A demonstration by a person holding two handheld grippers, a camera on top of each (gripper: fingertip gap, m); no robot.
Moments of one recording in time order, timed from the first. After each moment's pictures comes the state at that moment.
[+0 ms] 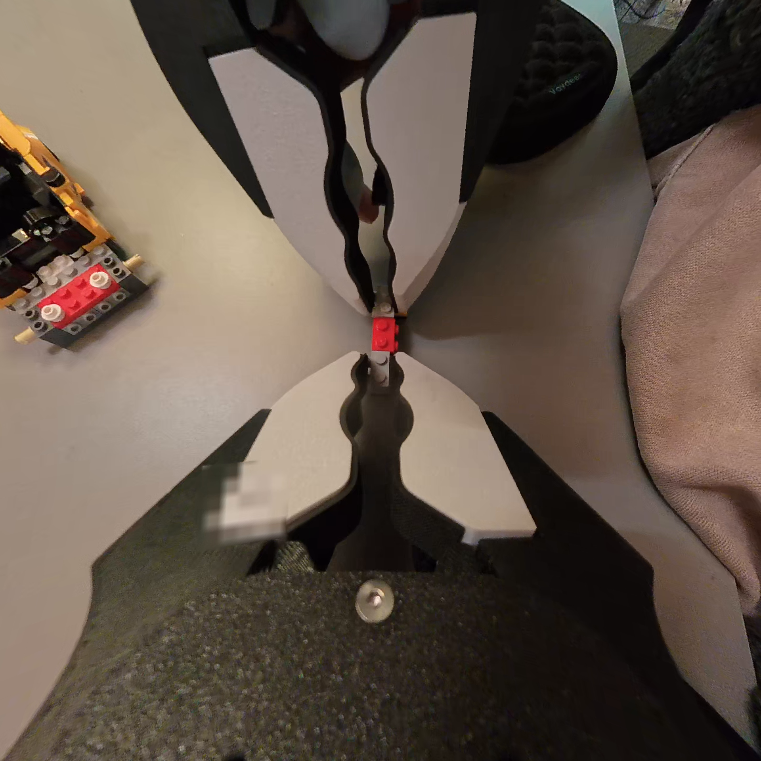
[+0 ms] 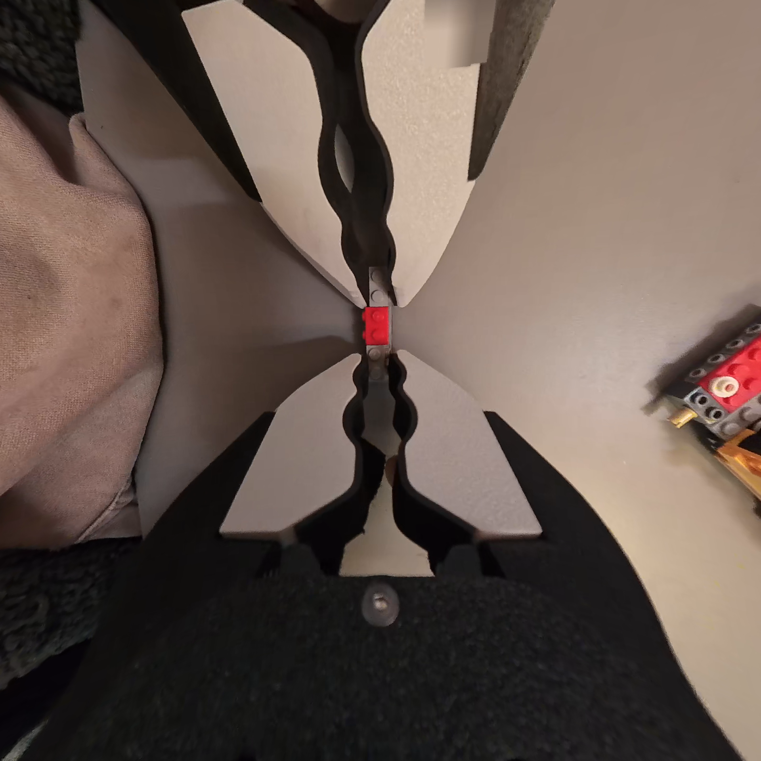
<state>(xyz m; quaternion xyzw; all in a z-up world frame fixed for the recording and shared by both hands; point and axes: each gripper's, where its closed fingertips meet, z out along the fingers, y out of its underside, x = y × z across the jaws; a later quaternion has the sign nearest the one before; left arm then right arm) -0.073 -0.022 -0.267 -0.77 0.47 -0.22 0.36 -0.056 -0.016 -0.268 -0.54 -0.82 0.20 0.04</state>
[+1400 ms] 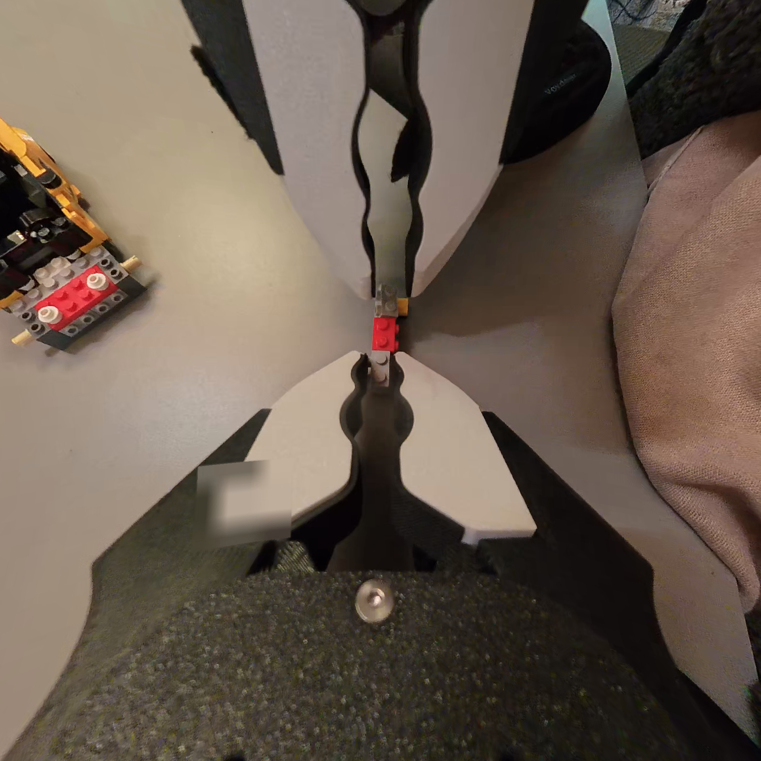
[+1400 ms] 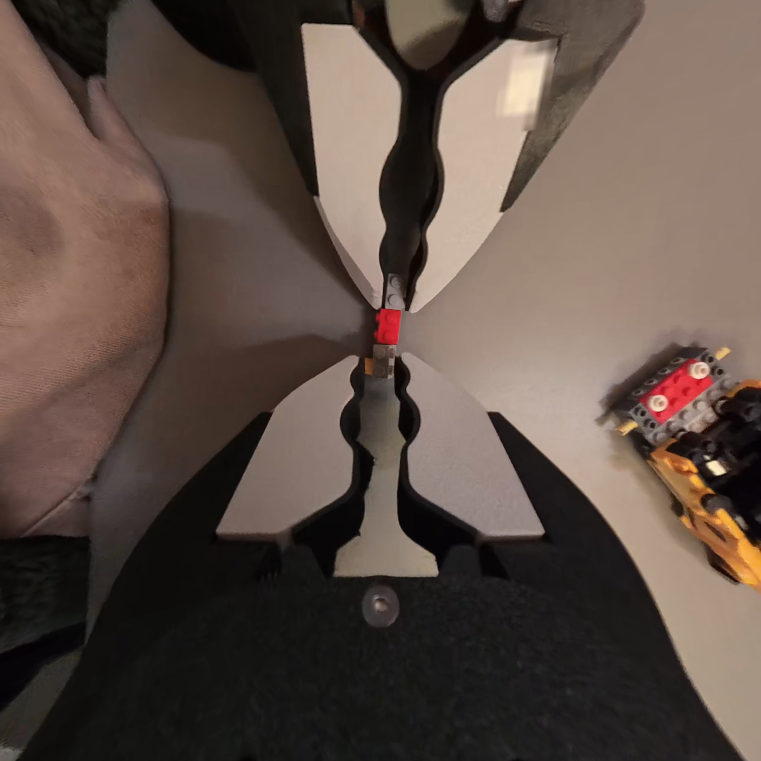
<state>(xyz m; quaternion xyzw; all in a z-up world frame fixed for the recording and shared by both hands) -0.073 -0.023 -0.267 -0.77 0.48 -0.23 0.36 -0.055 -0.018 -0.257 -0.48 -0.85 0.19 0.12</state>
